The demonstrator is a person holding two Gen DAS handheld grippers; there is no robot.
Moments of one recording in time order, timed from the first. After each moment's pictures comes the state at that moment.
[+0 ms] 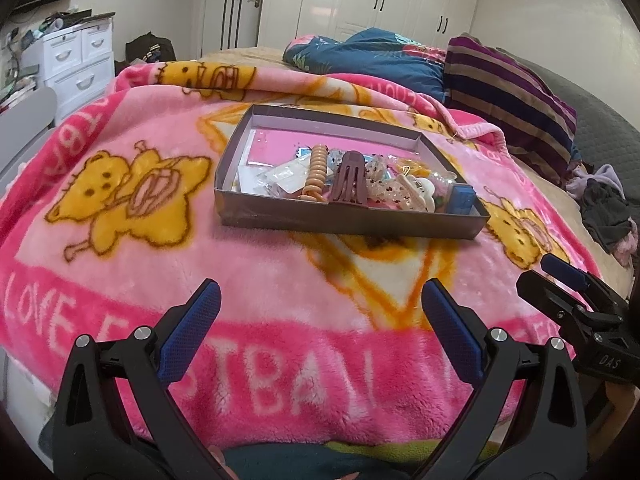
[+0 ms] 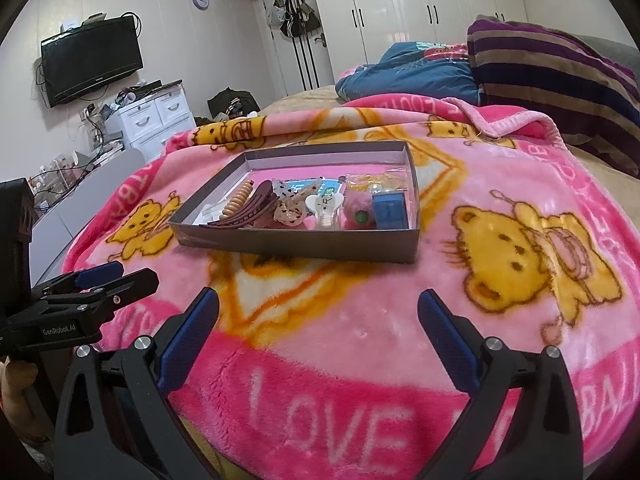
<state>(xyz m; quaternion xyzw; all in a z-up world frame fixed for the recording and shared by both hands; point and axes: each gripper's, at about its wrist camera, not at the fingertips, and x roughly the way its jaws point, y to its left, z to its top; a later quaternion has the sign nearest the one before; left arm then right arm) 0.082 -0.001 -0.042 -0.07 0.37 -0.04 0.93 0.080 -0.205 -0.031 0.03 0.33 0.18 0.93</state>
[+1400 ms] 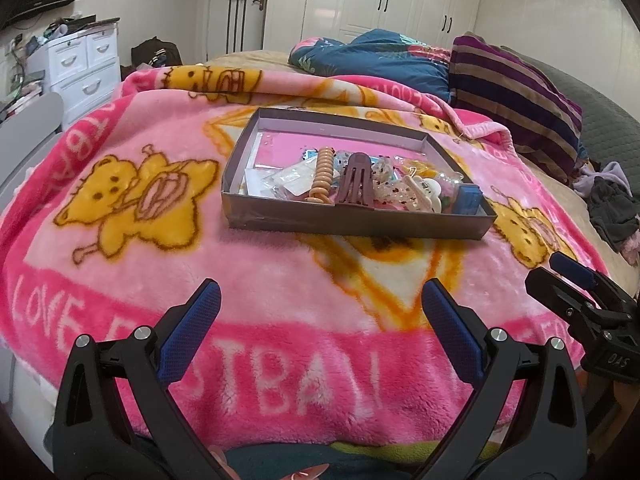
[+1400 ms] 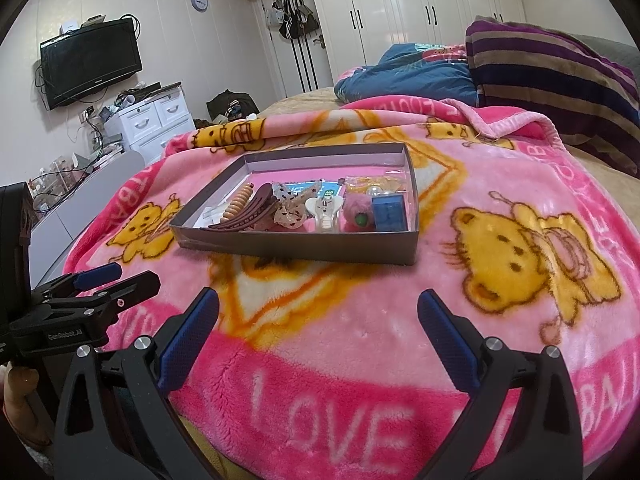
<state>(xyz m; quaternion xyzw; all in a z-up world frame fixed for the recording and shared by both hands) 0.078 0.001 -0.038 -0.06 0.36 -0.03 0.93 0.079 -0.204 -0.030 0.04 0.33 0.18 0.93</state>
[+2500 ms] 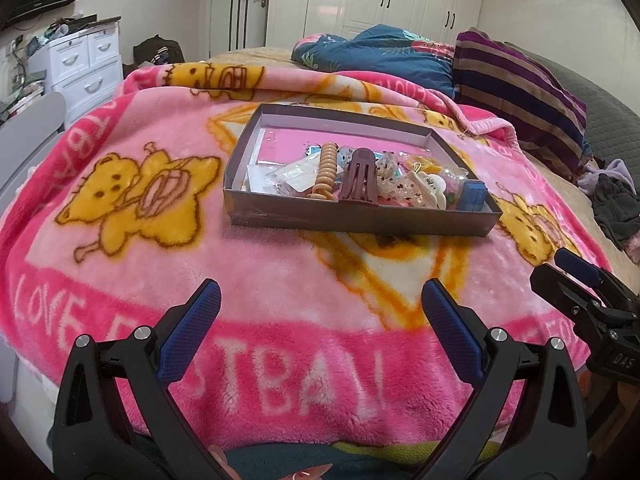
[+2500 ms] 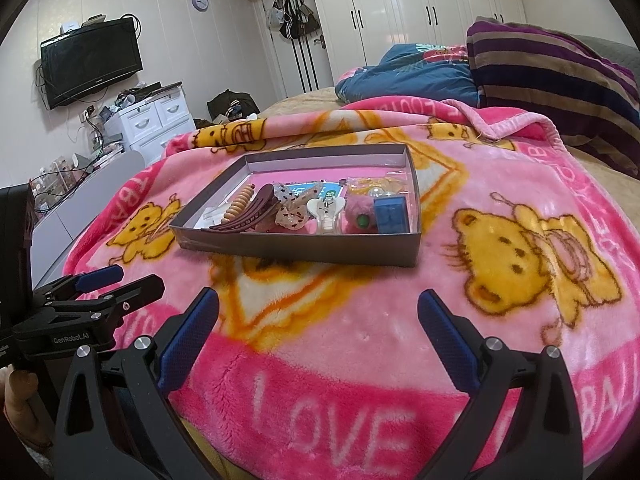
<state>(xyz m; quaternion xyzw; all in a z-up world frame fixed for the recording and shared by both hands) 0.081 -0.002 -0.040 -0.06 0.37 -0.02 0.93 0.080 -0.206 -0.028 0.03 0.33 0.18 0.93</state>
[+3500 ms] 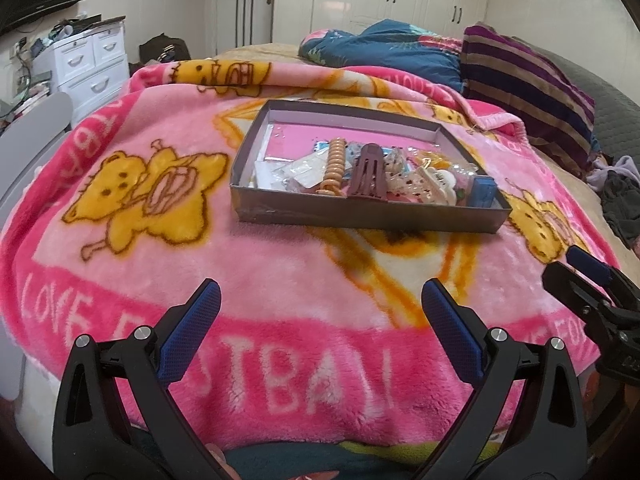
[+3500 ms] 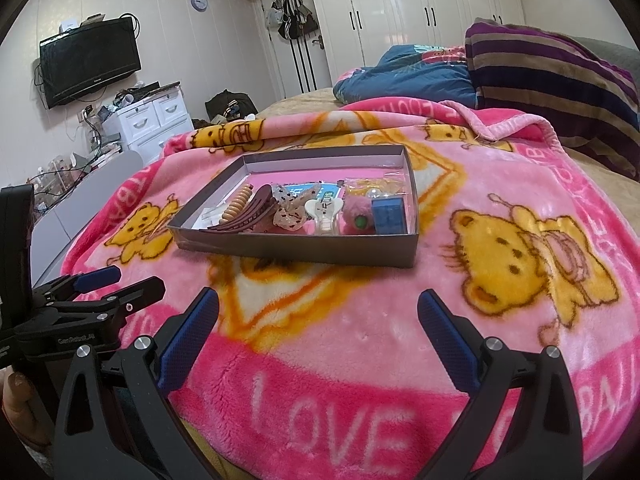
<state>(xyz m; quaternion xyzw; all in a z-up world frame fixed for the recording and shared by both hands) 0.078 0.005 -0.041 -0.05 0.38 0.00 0.92 0.083 -0.205 -0.028 0.04 0.33 0.18 0.93</state>
